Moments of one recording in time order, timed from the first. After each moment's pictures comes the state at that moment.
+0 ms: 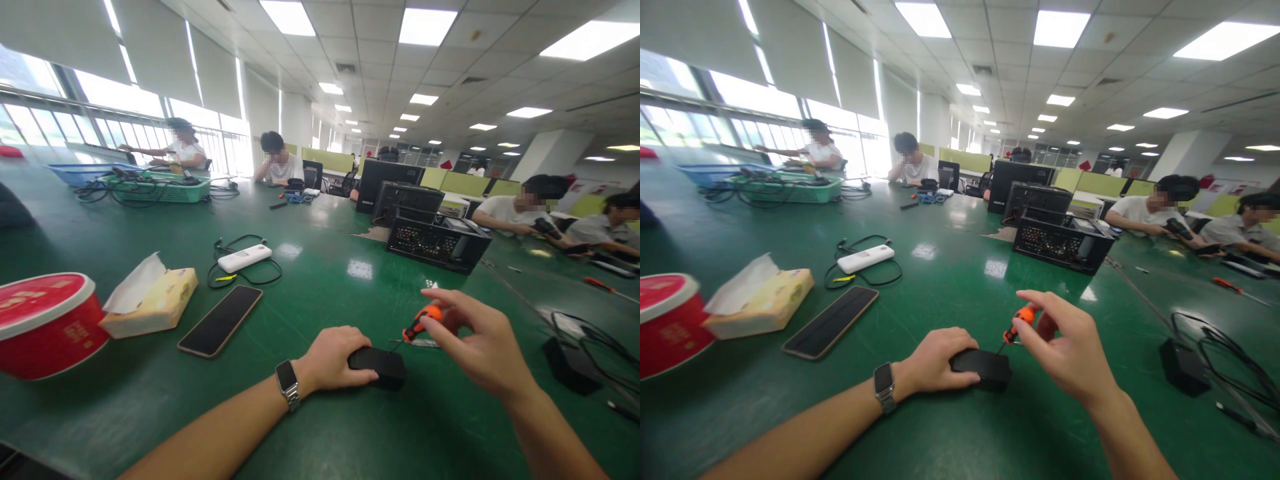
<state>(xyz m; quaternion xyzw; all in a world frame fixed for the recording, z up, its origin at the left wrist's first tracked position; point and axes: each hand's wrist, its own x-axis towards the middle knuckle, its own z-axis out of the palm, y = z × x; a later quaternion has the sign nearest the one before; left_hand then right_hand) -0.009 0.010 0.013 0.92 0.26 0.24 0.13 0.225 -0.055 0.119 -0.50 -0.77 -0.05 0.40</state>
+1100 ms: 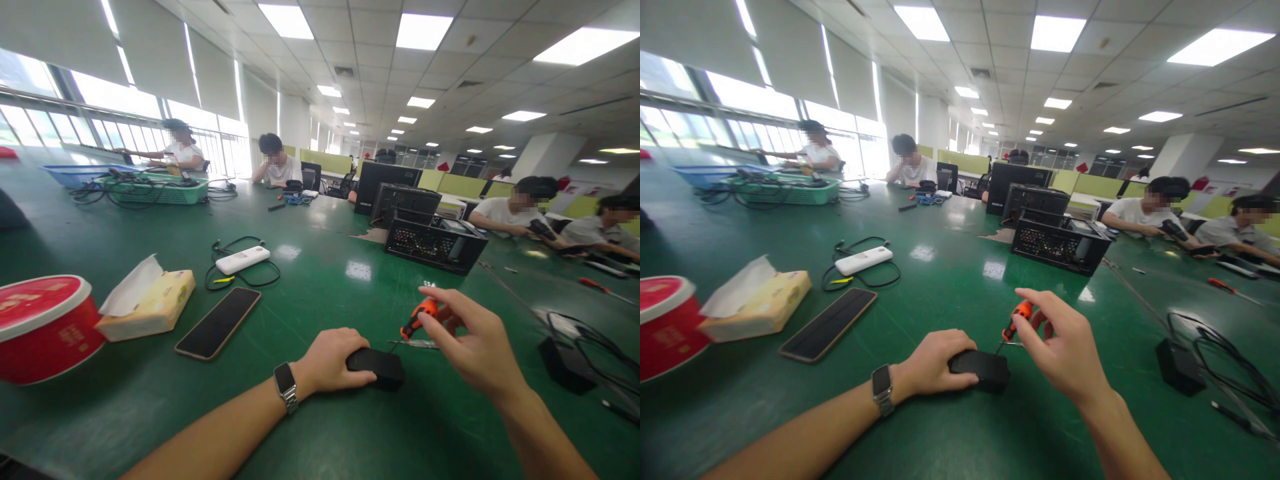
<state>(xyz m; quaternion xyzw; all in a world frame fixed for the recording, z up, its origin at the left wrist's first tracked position) -0.009 0.009 0.014 0.92 0.27 0.24 0.14 0.218 -0.056 0.118 -0.50 -0.76 -0.05 0.42</state>
